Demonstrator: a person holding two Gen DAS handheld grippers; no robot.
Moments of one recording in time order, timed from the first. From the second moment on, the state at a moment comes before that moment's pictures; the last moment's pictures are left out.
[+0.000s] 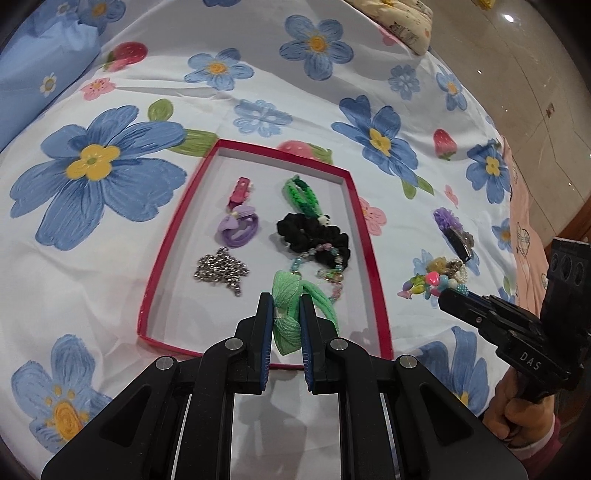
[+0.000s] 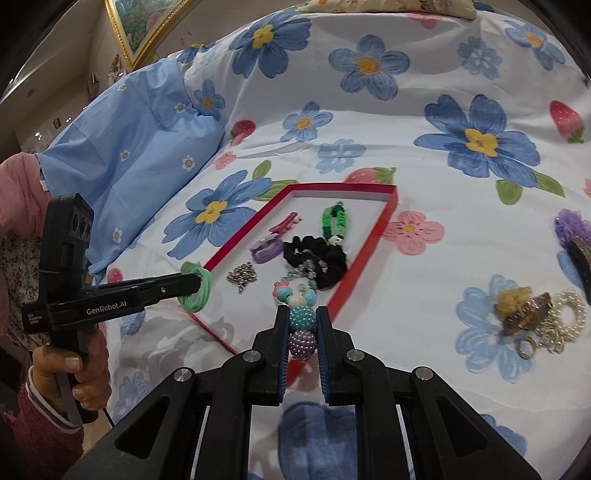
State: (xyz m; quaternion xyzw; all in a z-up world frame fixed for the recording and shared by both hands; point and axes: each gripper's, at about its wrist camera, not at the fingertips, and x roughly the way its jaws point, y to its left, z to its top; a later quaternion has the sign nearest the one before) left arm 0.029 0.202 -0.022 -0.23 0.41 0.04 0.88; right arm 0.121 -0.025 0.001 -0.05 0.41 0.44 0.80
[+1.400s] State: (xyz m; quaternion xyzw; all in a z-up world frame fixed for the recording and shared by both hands) left arm 0.057 0.238 -0.086 -0.24 0.47 0.07 0.85; right arm 0.149 0.064 -0.069 -0.11 0.47 0.44 0.76
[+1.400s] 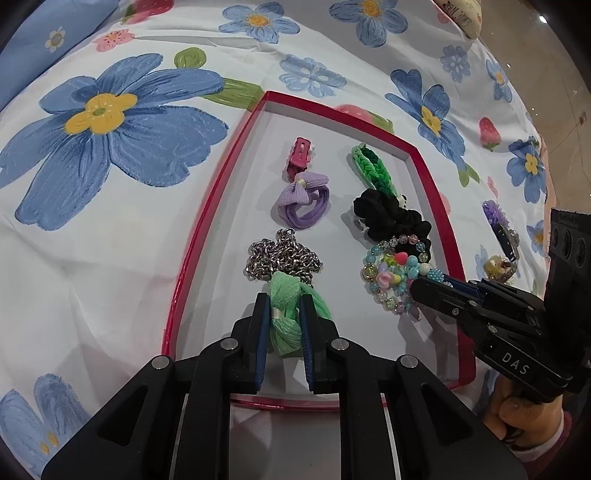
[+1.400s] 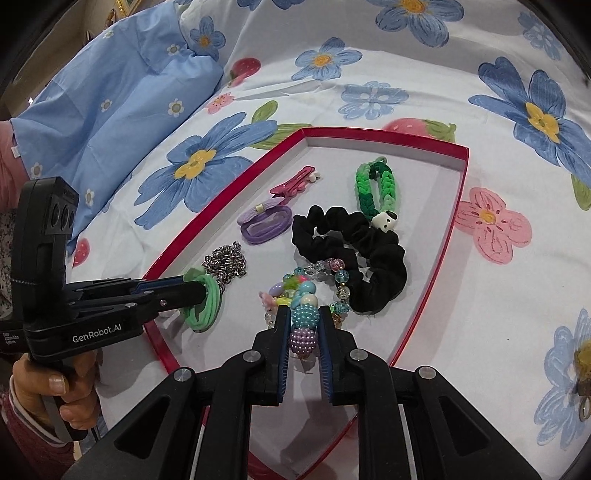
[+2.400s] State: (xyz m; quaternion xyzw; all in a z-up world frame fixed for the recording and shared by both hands) left arm 0.038 0.220 -0.046 -0.23 0.44 0.07 0.86; right arm 0.136 0.009 -0.027 -0.06 0.45 0.42 0.78
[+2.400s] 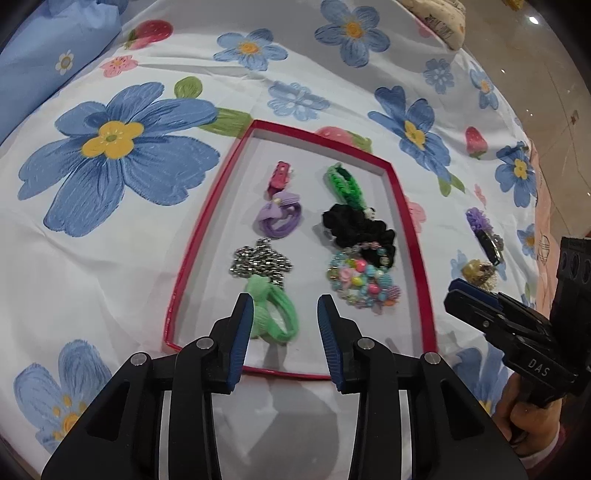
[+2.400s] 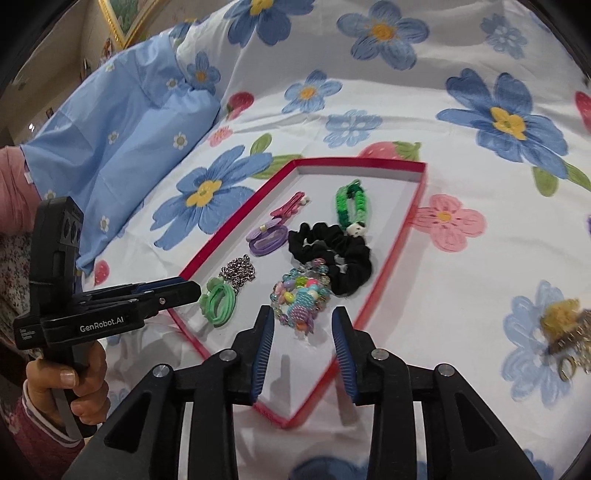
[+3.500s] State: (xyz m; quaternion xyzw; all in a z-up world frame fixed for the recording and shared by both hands) left arm 0.085 0.081 -0.009 -0.14 0.45 -0.04 0.88; right arm 0.155 -0.220 -0.018 0.05 0.44 0.25 0.86
